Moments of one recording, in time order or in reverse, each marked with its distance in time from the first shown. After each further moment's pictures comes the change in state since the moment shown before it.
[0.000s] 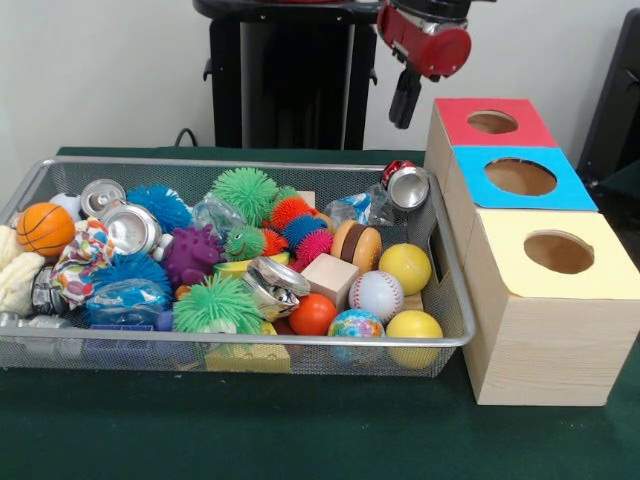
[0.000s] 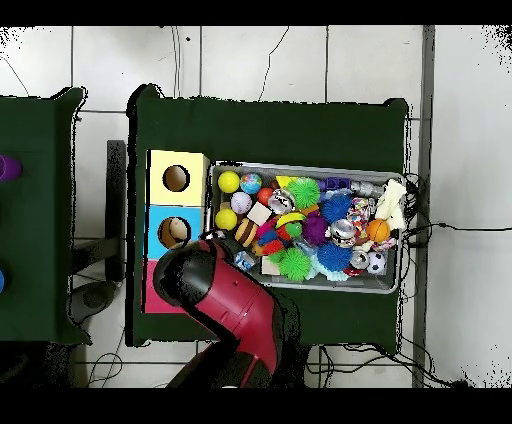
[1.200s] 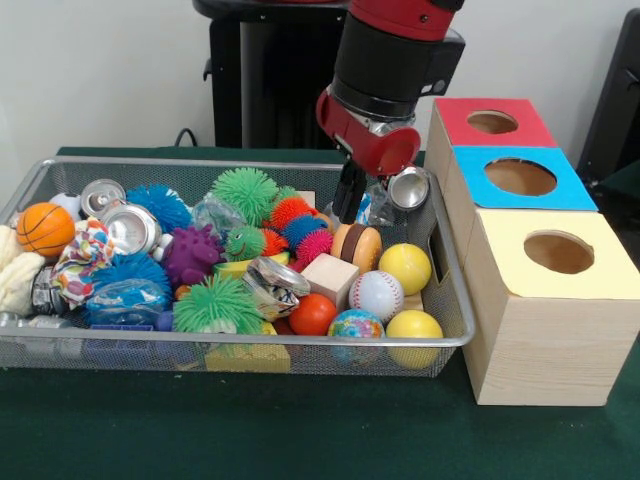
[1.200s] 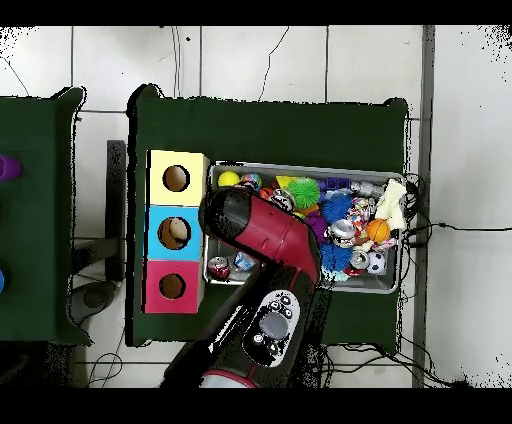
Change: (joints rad) arm -0.206 0.155 0.095 -0.294 -0.174 0.007 0.000
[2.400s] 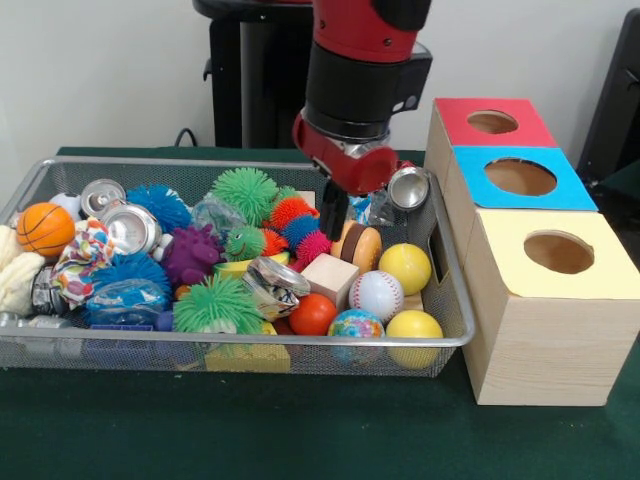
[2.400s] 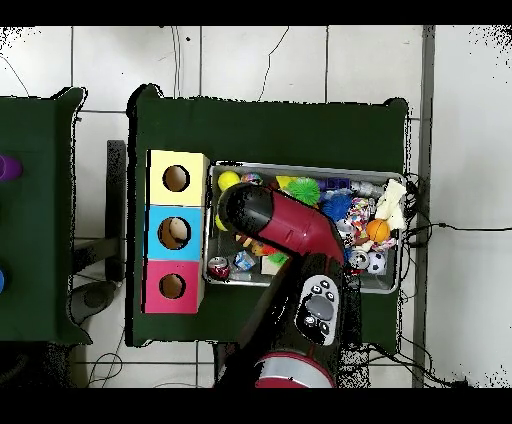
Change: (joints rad) arm -0.163 -0.046 0.174 0.001 -0.167 0.000 0.000
